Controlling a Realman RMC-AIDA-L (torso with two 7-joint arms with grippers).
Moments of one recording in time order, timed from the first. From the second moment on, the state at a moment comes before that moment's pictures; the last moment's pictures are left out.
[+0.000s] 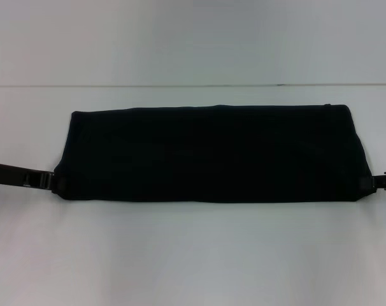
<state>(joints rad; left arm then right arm) -0.61 -2.05 0.64 0.88 2.58 1.30 -2.25 0.64 1.94 -0.47 -0.56 -2.45 -1.26 2.06</state>
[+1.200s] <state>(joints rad) -0.58 -2.04 0.58 0.88 2.59 1.31 -2.21 0.56 1.93 -0.40 -0.57 -2.44 -1.30 2.01</state>
